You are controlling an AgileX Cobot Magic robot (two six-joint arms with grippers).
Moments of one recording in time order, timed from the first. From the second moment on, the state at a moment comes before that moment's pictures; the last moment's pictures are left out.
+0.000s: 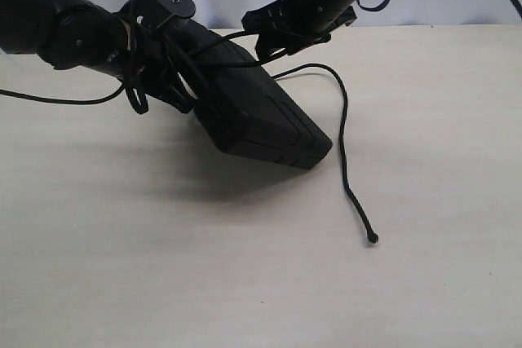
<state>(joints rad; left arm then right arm) -0.31 1.80 -1.13 0.36 0.31 0.03 0.34 2.15 -1.89 0.31 0.91 -0.17</state>
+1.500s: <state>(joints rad) -0.21 1.78 -0.72 0.47 -0.52 0.14 0.37 2.11 -1.89 0.41 0.95 -0.27</state>
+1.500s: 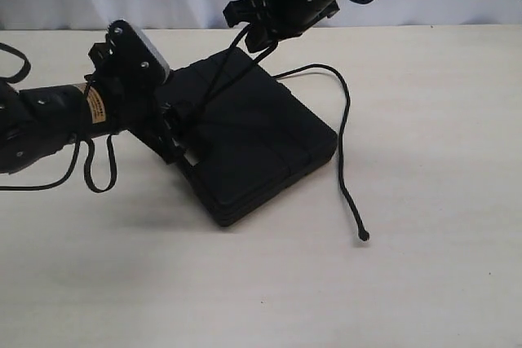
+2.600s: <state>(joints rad) -0.10 2.13 -0.83 0.78 -0.96 0.00 0.37 2.11 -1.89 0.43 0.95 -0.27</state>
